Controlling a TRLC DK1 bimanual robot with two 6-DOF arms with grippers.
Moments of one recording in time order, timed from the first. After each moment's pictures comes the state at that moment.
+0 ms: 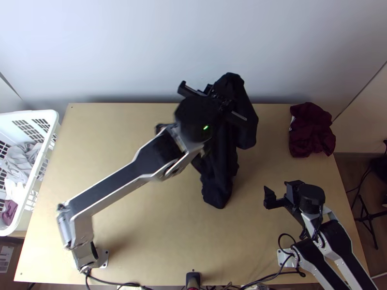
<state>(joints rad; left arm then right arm) -1.00 1.89 2.21 -0.21 -0.66 0.25 0.35 0.53 0.40 -0.50 0.10 0.10</state>
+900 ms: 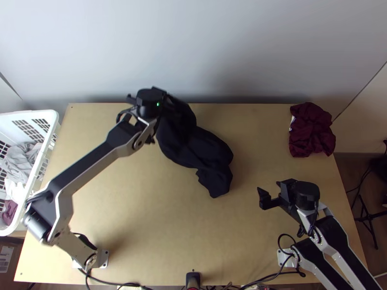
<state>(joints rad) -0.58 1.70 1.57 -0.20 -0.49 0.12 0.37 0.61 0.39 -0.44 0.00 0.10</state>
